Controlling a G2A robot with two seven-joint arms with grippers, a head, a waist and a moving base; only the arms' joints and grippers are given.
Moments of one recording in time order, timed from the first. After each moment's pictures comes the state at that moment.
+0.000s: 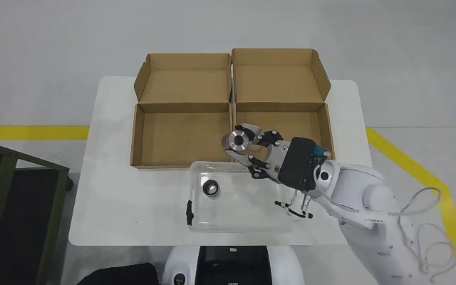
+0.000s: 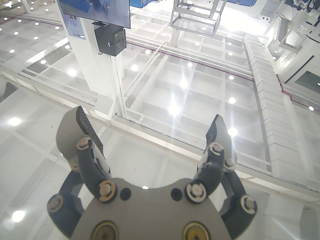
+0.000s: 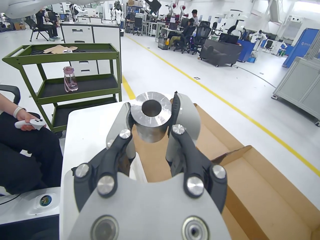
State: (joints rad) left arm -0.23 -0.27 -0.37 -1.29 3.07 0.37 0.06; right arm -1.18 -1.12 1.20 -2.14 -1.01 -0.59 0.22
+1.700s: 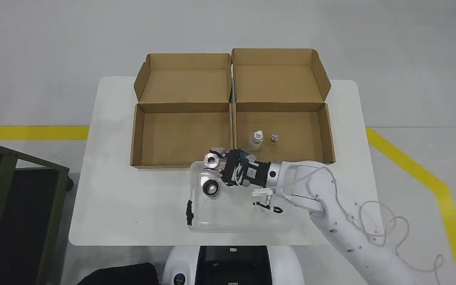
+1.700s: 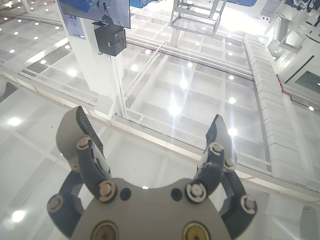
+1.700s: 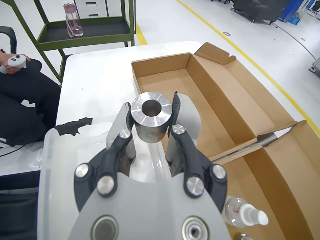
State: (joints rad) left arm -0.23 -0.27 -0.37 -1.29 3.07 0.37 0.06; right arm -1.02 -1.17 0.90 -1.79 -1.19 -0.61 0.28
